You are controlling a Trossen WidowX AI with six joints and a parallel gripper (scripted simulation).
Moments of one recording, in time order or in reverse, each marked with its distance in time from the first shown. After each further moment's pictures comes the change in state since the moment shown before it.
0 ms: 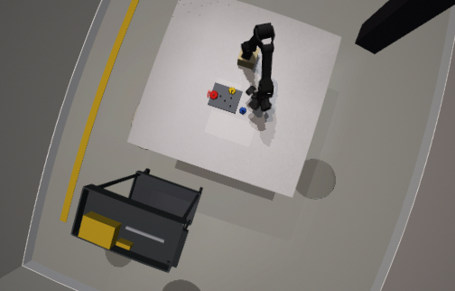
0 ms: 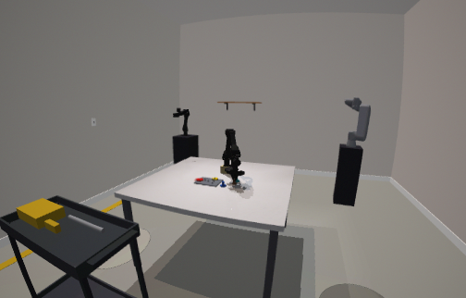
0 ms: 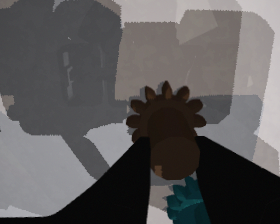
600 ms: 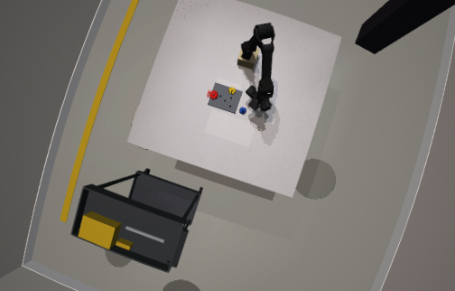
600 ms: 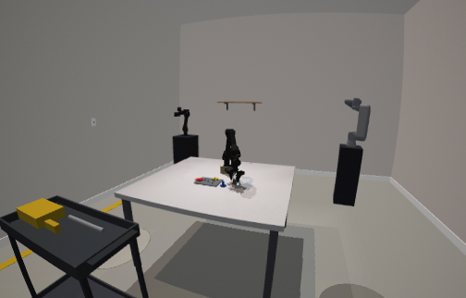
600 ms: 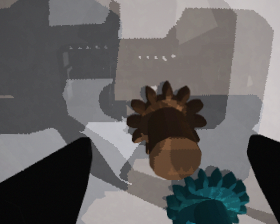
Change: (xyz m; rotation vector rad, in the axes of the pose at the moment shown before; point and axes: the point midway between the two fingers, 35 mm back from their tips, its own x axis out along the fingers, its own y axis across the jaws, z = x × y) arm 0.000 0.000 0.000 0.000 0.000 -0.001
